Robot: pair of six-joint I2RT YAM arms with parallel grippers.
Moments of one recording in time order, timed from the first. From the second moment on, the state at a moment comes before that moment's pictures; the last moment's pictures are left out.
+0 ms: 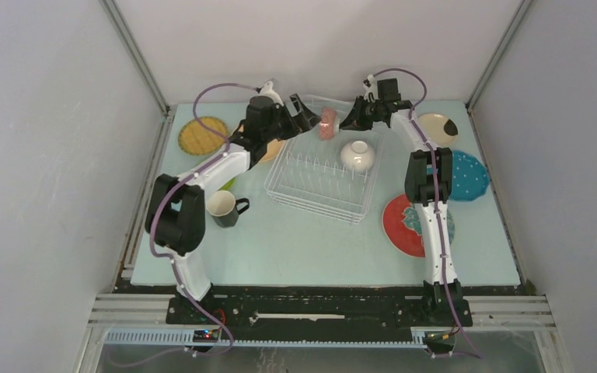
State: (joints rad) left arm -0.42 1.79 1.36 0.14 0.18 -0.72; right arm 0.15 2.62 2.40 -0.54 -0.64 0.42
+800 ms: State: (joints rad) left arm -0.42 2.23 1.91 -0.07 0.25 -0.50; right arm 0.14 2.61 2.38 -0.54 -0.63 0.40
